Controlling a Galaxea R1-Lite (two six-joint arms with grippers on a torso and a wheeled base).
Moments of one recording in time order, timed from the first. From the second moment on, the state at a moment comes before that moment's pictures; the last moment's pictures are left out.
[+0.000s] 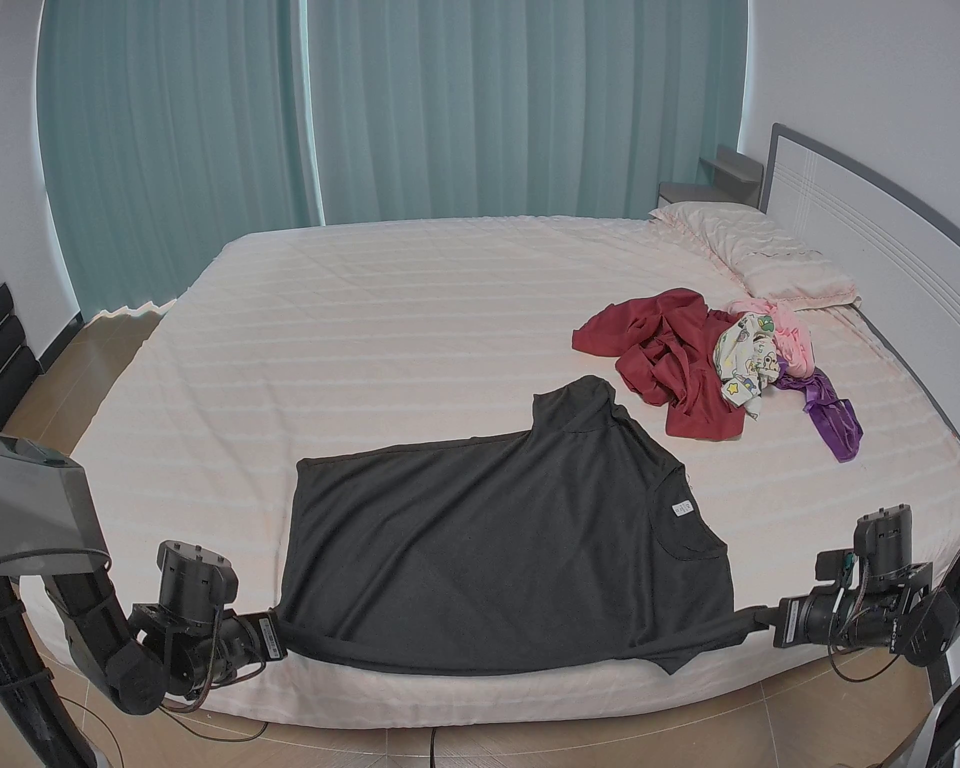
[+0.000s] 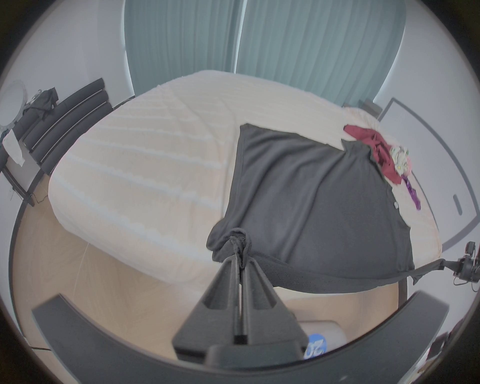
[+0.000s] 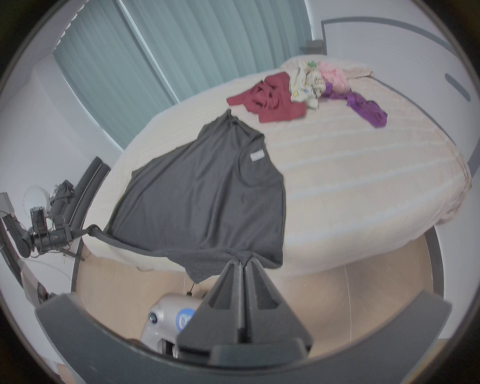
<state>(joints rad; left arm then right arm) -0.29 1.99 -0.16 -0.99 0.20 -0.48 0.13 1.78 -0.12 -0.86 0.14 0.22</state>
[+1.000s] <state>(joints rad) -0.21 1.92 -0.22 -0.90 0.20 -0.47 0.12 1.80 -0.36 -0.81 0.10 0.22</state>
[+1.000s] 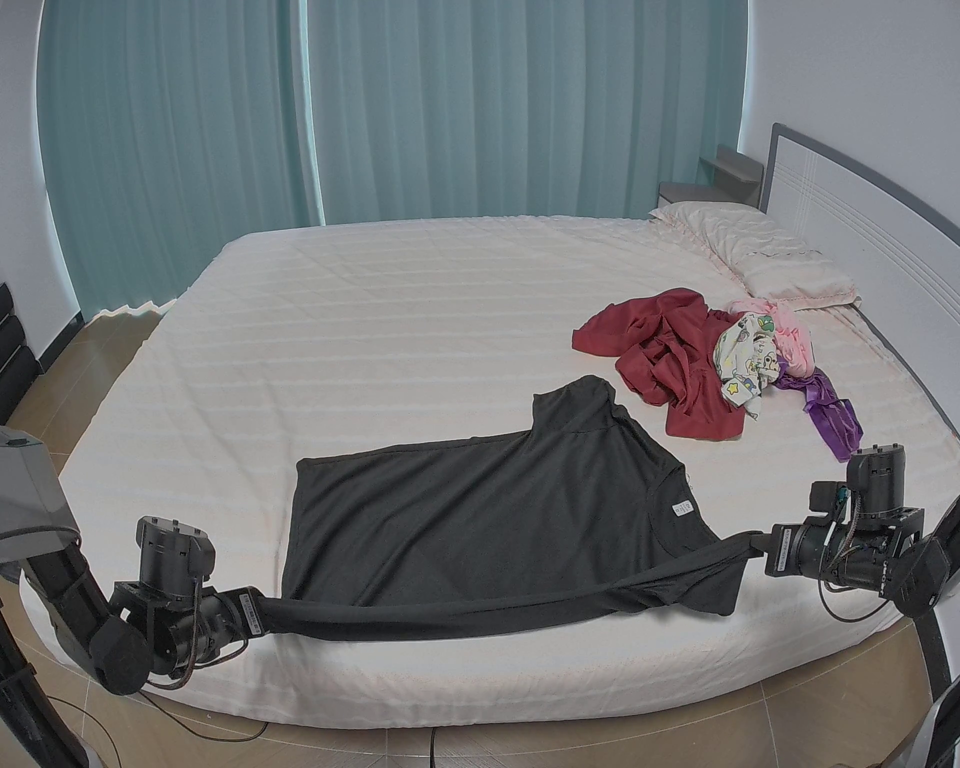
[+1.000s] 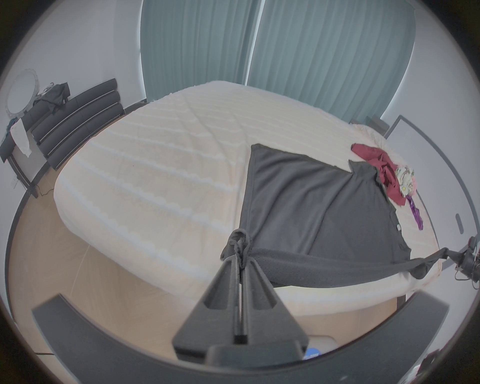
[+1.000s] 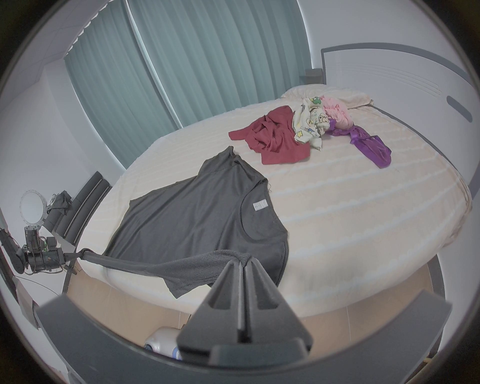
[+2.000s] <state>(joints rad) -0.20 2.02 -0.45 -0.84 0.21 -0.47 0.13 1.82 -0.58 -0.58 0.10 0.21</state>
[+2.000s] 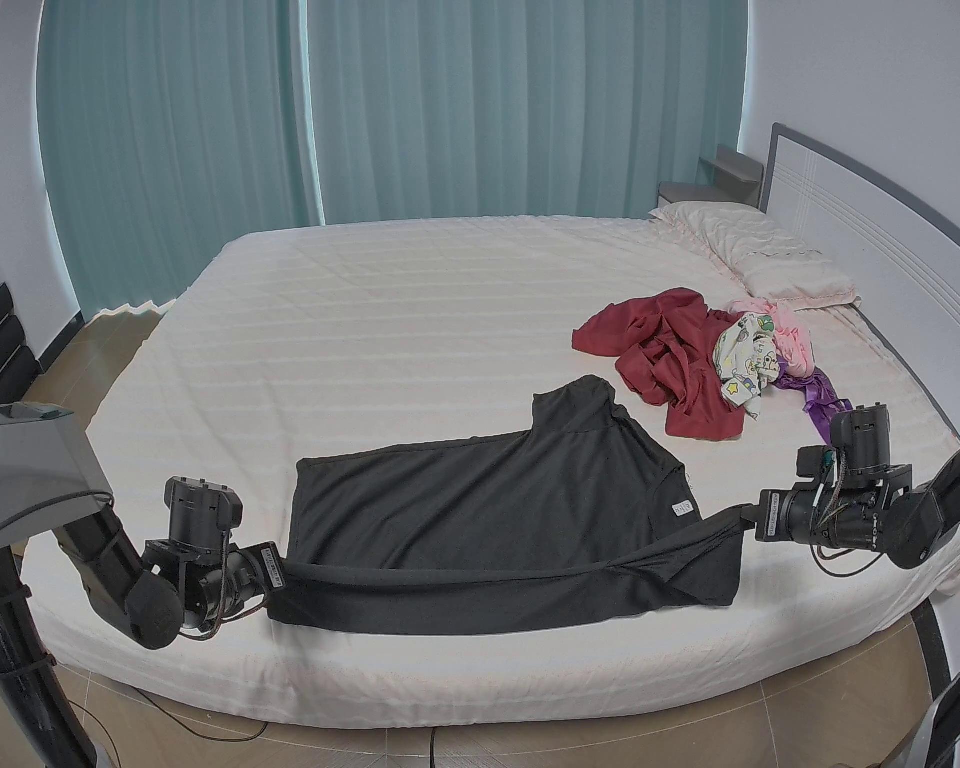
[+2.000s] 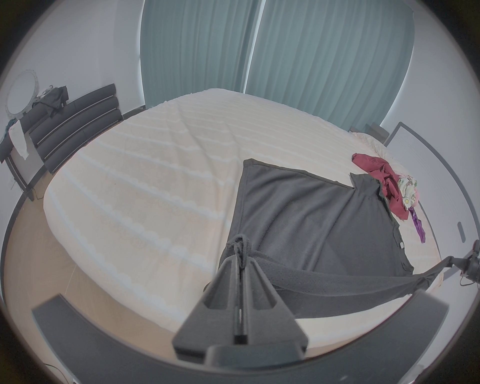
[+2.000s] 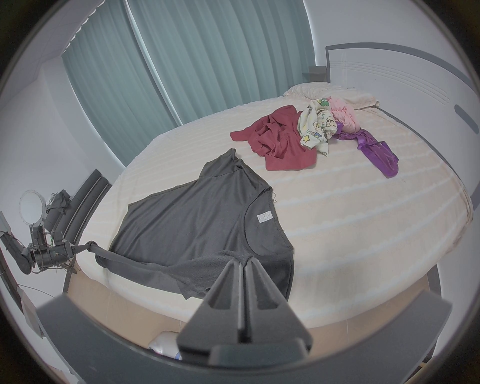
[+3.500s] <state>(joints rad) -0.15 2.31 -0.94 -0.50 0.21 -0.47 0.14 2.26 -1.00 -0.55 0.03 0.28</state>
